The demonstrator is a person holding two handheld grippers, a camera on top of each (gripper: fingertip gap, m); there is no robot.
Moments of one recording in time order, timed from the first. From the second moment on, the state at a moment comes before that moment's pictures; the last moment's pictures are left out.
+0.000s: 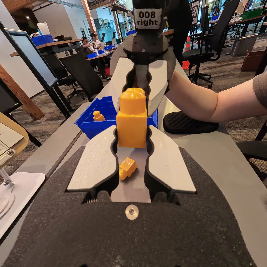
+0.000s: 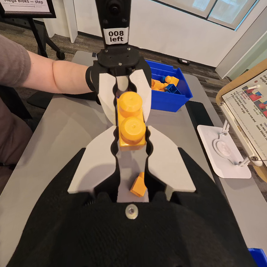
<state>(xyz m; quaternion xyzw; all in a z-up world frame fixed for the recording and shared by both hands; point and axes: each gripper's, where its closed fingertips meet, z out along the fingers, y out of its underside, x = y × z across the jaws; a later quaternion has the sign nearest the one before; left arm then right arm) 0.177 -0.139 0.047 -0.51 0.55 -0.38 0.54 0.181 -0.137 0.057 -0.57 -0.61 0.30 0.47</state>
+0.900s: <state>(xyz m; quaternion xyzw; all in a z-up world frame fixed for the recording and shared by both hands) 0.160 -0.120 0.063 -0.53 0.51 -0.38 0.56 0.190 -0.125 0.083 -0.55 -0.56 0.29 0.54</state>
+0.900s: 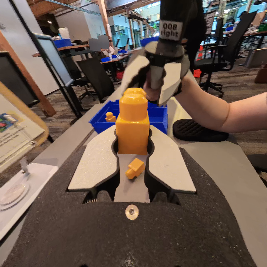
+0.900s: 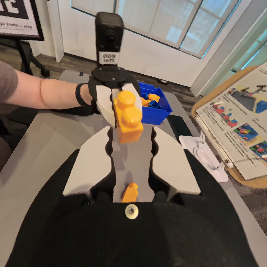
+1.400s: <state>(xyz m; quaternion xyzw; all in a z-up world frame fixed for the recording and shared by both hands) 0.026 -0.067 0.131 -0.57 0.39 -0.27 0.67 0.222 -0.060 -0.147 -0.86 -0.49 0.03 0.16</state>
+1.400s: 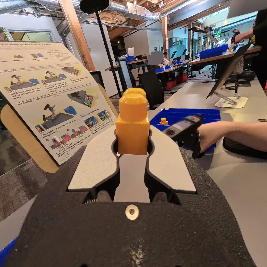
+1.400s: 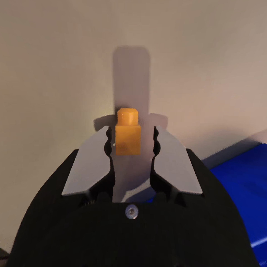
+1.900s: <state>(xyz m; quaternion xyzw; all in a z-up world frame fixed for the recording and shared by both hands) 0.065 -0.071 0.104 -0.56 0.42 -0.35 0.62 0.217 -0.064 -0.086 -0.84 -0.48 0.12 0.23</state>
